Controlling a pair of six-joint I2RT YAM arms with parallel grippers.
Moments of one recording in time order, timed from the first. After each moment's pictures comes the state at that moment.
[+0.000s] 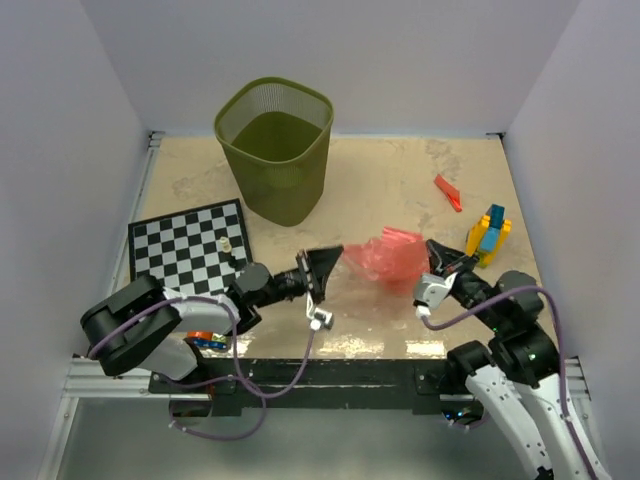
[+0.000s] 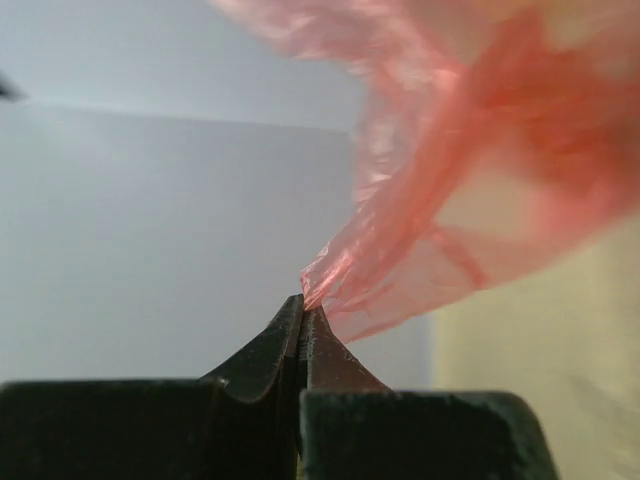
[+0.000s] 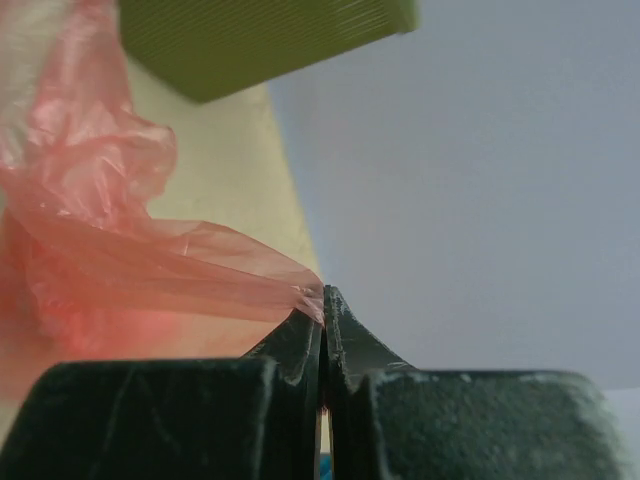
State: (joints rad) left arm -0.90 1.45 0.31 1.15 0.38 1.48; right arm 0.37 0.34 0.62 -0.46 -0.31 -1.13
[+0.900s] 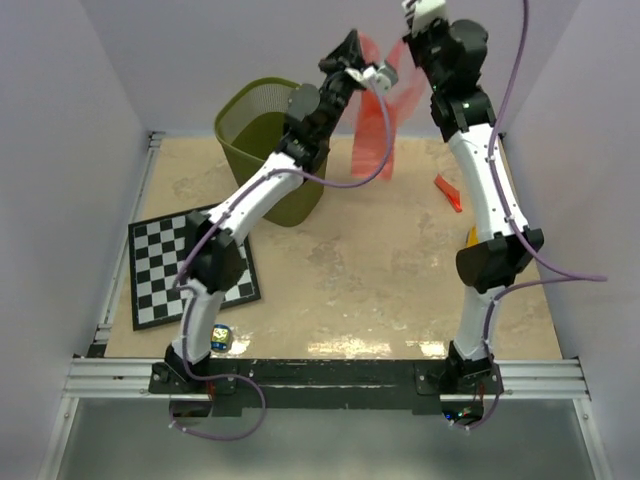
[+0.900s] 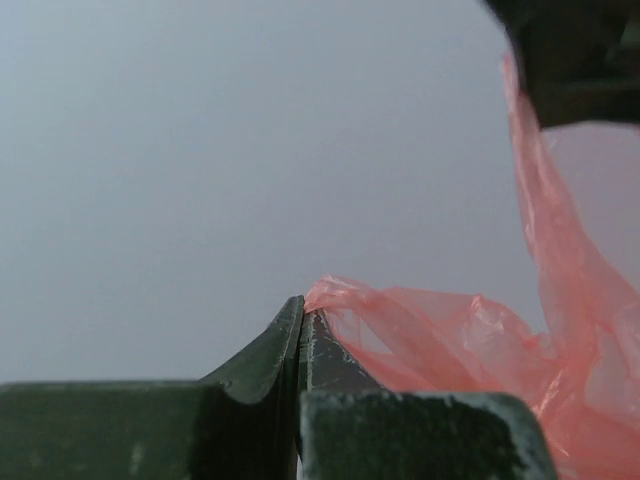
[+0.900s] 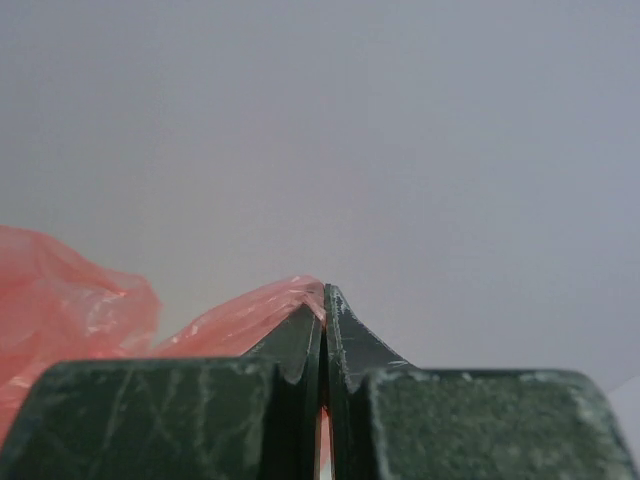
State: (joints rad) left arm -0.65 2.12 2.12 0.54 -0.09 0.91; right arm 0.25 1.98 2.34 -0.25 0.04 -0.47
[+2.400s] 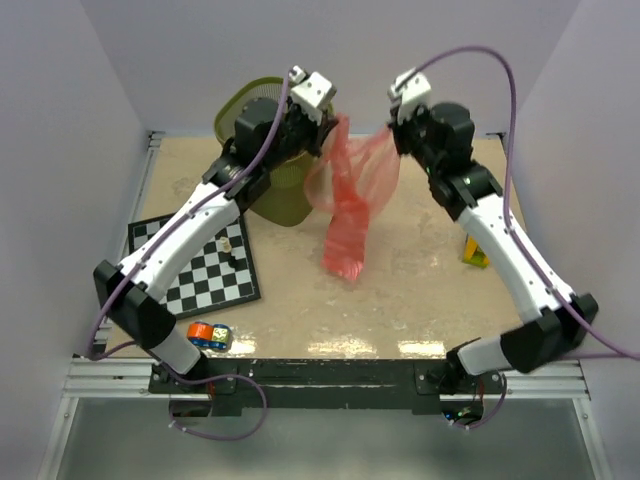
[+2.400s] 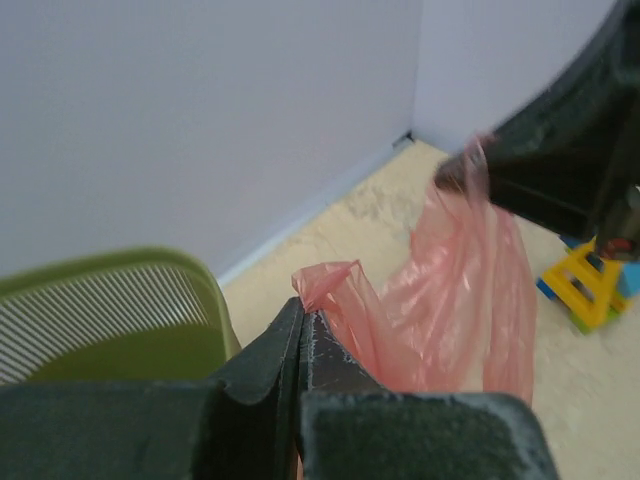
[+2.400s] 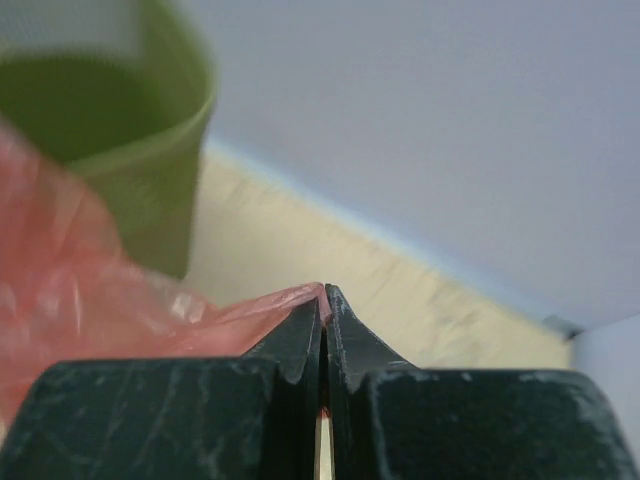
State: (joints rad) left arm -0.62 1.55 1.61 -0.11 0.14 0.07; right arm 0.42 1.35 1.44 -0.31 0.05 -0.24
